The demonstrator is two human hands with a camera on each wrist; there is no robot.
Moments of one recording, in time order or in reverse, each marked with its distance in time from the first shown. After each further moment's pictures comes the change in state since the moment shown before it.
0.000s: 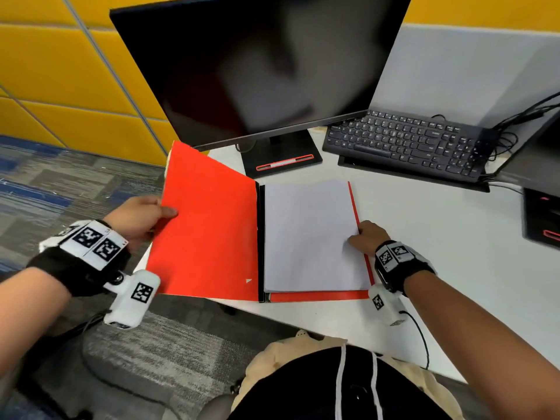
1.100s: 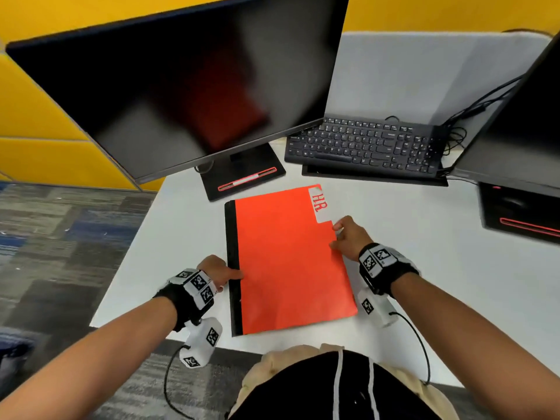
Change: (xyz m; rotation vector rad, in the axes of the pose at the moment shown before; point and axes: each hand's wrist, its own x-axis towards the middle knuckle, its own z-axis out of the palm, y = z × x) left_hand 0.030 -0.013 0.179 0.407 -0.266 -0.147; right_hand 0.010 0.018 -0.026 0.248 0.095 -0.092
